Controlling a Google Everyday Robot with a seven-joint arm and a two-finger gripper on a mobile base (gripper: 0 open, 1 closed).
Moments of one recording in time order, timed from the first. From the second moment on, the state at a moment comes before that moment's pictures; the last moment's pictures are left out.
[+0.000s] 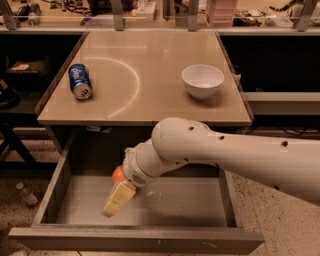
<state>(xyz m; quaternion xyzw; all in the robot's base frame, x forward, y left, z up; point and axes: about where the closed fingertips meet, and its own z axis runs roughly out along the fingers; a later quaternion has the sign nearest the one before) 0.445 0.113 0.705 -0.59 0.73 0.24 0.26</state>
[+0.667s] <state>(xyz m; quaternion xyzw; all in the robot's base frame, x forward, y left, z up) 0.492 0.122 0.680 -0.59 0.72 0.22 0.29</state>
